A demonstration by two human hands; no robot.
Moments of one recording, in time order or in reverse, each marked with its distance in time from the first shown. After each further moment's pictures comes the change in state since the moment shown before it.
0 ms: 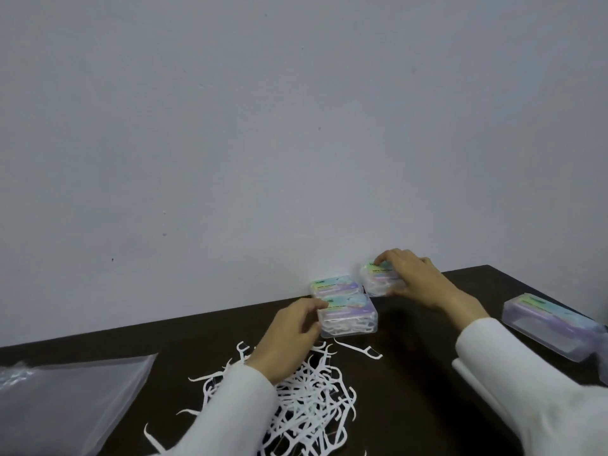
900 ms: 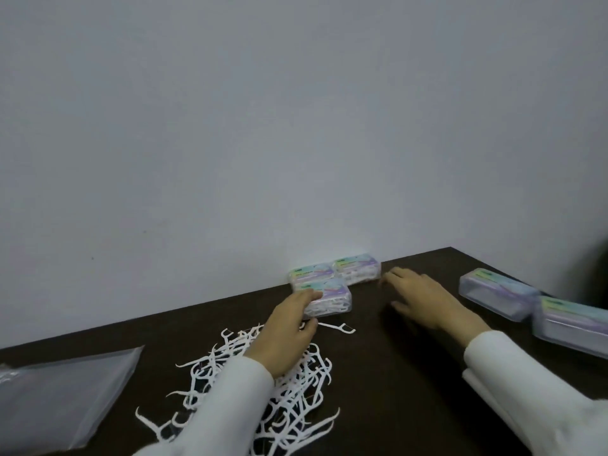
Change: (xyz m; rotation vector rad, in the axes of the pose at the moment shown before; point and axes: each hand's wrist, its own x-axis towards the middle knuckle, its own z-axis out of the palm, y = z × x) left_hand -0.019 0.027 0.014 0.112 -0.068 0.084; right_hand -0.071 0.007 0.003 -0.160 -0.060 0.060
